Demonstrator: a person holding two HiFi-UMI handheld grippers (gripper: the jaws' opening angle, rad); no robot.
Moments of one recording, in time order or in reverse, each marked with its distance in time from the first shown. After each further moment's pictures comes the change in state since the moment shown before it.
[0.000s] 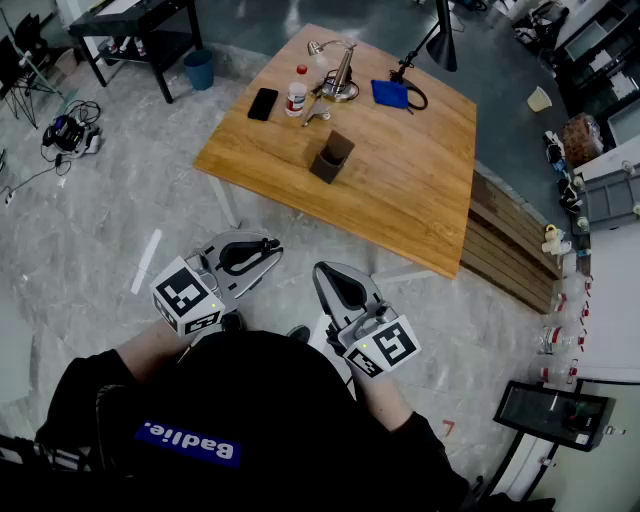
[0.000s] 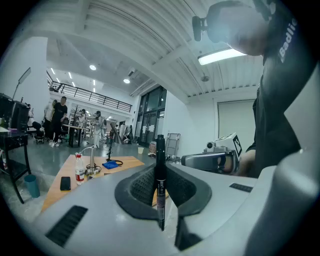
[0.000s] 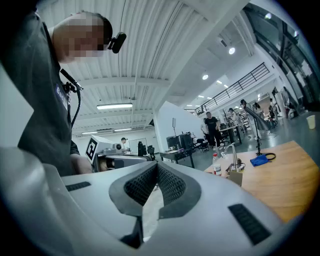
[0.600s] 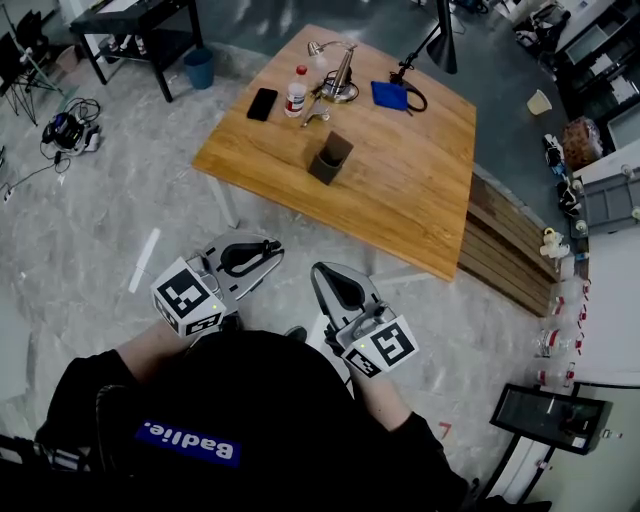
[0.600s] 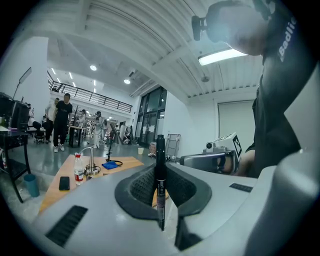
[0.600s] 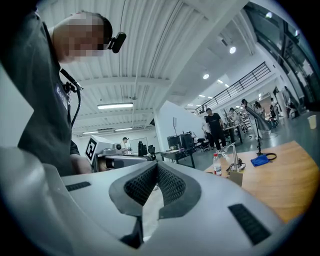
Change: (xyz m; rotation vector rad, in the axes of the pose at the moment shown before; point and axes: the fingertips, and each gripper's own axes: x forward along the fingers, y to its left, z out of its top) left arm 0.007 -0.001 0.000 -0.002 -0.009 0.003; right arm 0.001 -0.005 0.000 -0.003 0.003 0.011
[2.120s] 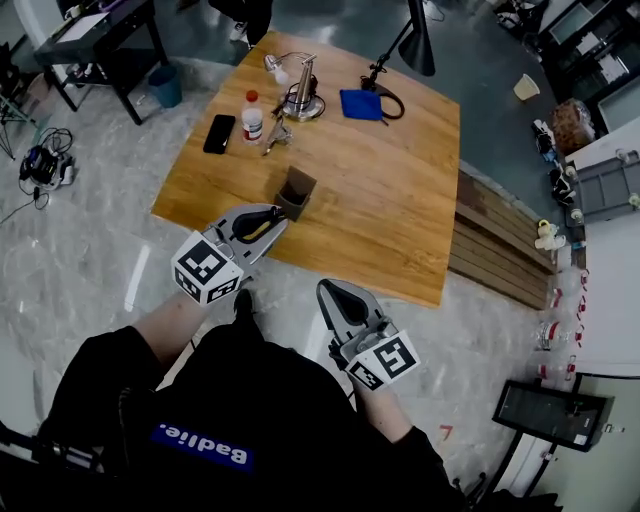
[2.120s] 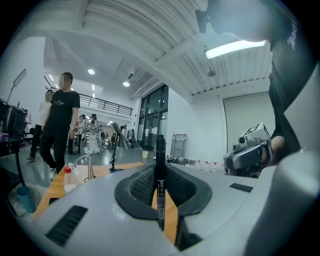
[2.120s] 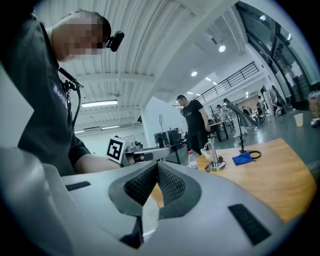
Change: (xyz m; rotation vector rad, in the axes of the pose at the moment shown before) left arm 0.171 0.150 0.003 0.057 -0.028 0.025; right arm 0.008 -0.150 0.001 0.053 0.042 -0.125
